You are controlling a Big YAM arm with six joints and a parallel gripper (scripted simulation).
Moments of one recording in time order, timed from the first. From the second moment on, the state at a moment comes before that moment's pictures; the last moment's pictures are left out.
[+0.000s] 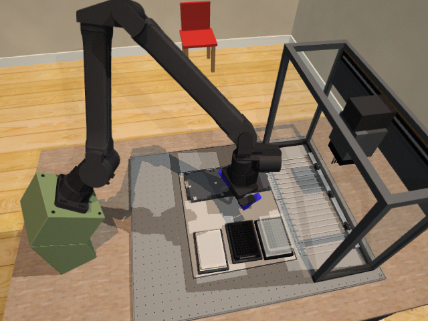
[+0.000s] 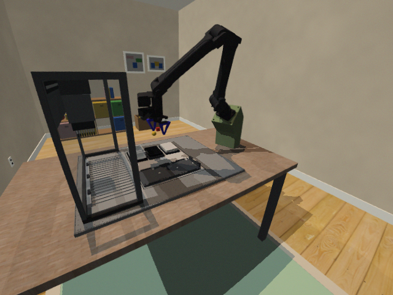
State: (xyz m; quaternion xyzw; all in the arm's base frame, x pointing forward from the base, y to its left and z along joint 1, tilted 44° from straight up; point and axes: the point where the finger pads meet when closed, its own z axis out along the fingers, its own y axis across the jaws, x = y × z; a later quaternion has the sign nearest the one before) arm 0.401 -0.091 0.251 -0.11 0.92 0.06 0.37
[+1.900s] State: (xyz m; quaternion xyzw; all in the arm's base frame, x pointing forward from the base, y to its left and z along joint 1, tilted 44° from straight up) arm 0.560 -0.170 0.244 -0.63 0.68 -0.17 0.34
